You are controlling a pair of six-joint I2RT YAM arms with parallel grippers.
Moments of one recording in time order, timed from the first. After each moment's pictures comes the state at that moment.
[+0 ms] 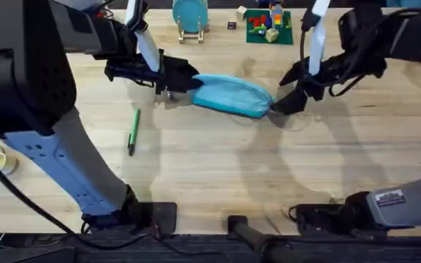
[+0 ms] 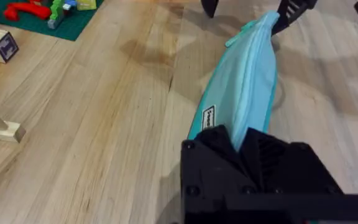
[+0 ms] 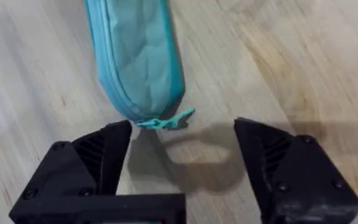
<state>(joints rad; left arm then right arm) 0.09 2.02 1.21 -0.80 1.23 1.47 0.00 1.71 1.07 -0.73 -0.64 -0.94</state>
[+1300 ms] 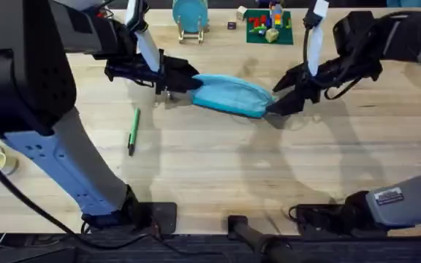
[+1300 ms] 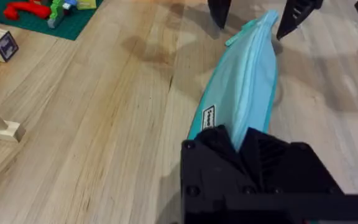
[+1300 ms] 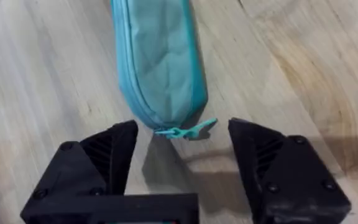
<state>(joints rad) 0.09 2.02 1.21 -0.80 1.22 1.47 0.00 1.75 1.07 -0.76 -0.74 -0.94</state>
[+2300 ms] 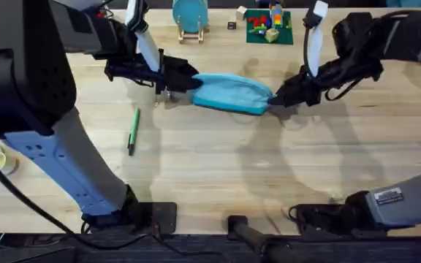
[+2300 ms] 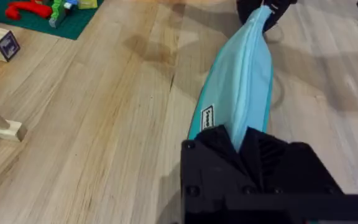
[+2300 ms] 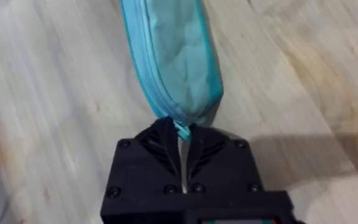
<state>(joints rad) 0.09 2.02 1.21 -0.80 1.22 1.47 0.00 1.75 1.07 -0.81 -0.74 -0.94</state>
